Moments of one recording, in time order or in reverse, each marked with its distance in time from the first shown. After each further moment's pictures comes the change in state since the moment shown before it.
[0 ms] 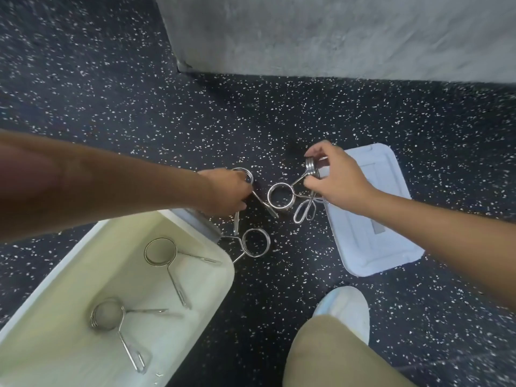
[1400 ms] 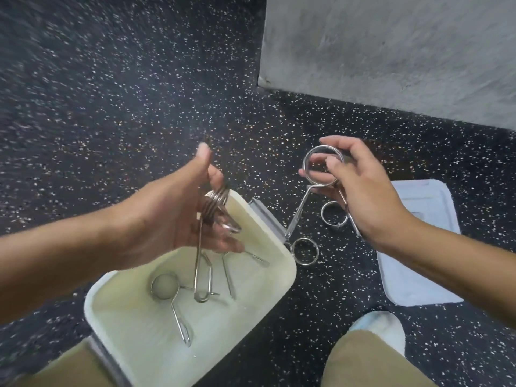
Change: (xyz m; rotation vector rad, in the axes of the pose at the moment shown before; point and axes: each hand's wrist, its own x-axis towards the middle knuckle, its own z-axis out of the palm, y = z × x) left_hand -0.224 -0.024 0.026 -2.191 0.283 -0.166; right_hand -0.046 -0.165 0.022 0.735 -0.068 0.036
